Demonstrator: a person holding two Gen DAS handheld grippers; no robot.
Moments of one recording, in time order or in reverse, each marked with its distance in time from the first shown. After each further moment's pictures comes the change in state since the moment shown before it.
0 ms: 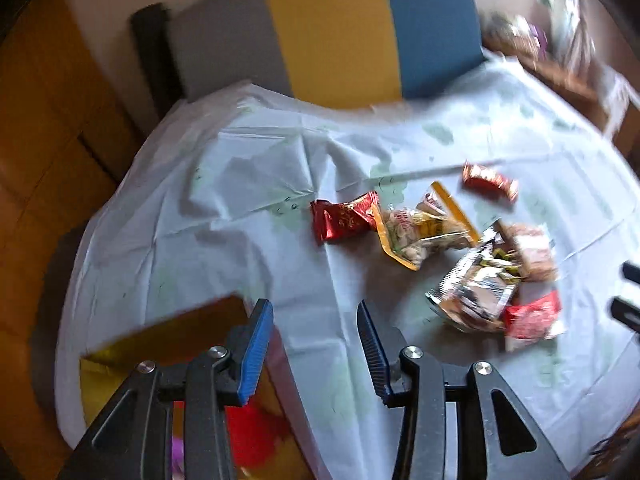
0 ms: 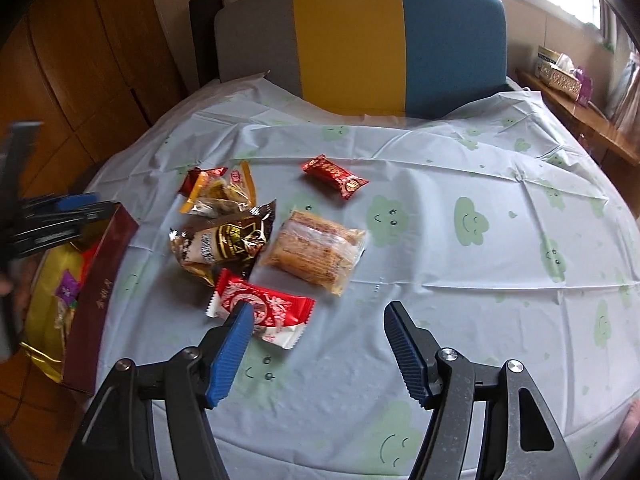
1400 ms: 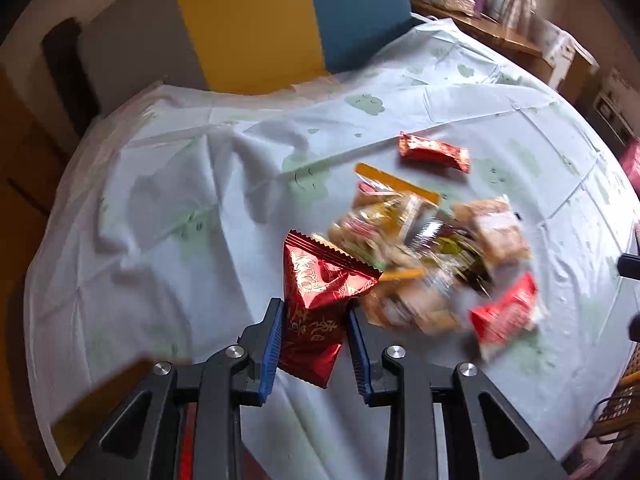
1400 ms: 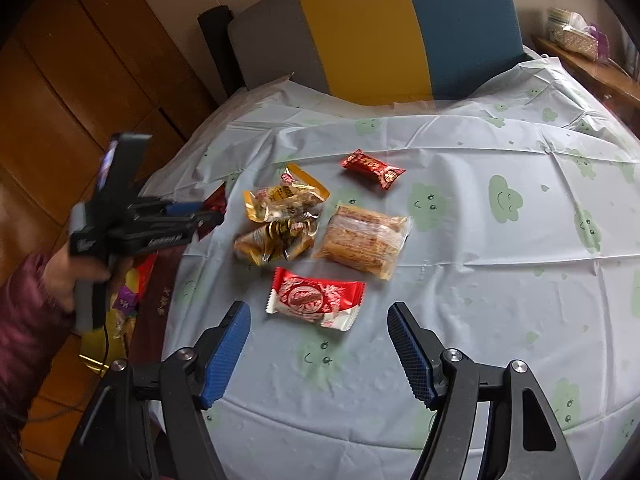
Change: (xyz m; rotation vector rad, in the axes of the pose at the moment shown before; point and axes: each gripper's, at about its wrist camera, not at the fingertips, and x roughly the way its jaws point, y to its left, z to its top) left arm 0.023 -0.035 0.011 0.127 0.057 -0.200; right arm -0.018 -0.002 -0.003 0.093 0.031 0.198
